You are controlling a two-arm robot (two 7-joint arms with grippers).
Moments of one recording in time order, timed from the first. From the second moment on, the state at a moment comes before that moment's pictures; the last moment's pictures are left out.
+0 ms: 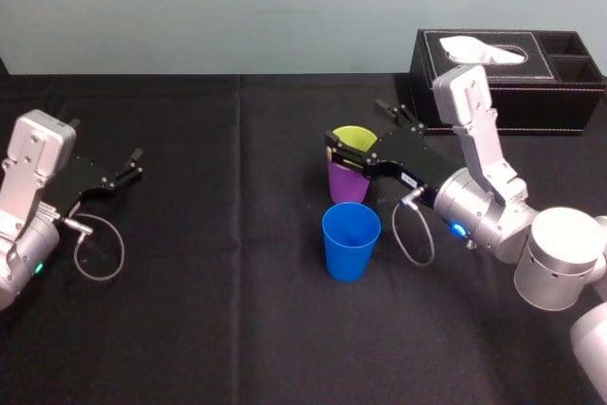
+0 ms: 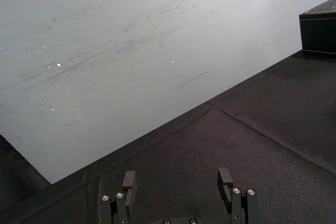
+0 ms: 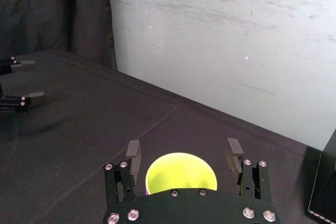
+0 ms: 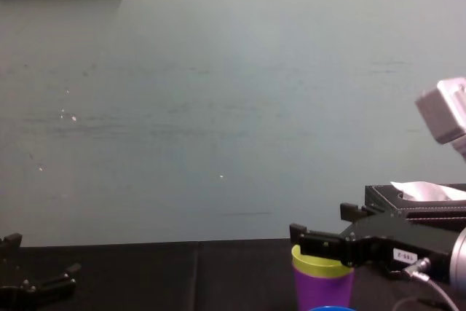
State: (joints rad) left arm -0.20 0.60 0.45 -1.41 -0.25 -0.12 0.03; right arm 0.29 0.29 -0.35 -1.37 0.24 -0.01 0.37
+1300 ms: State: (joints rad) left arm -0.20 0.60 0.45 -1.41 -0.25 -0.12 0.03; right arm -0.17 0.53 -0.18 -1.69 0.36 -0.12 0.42
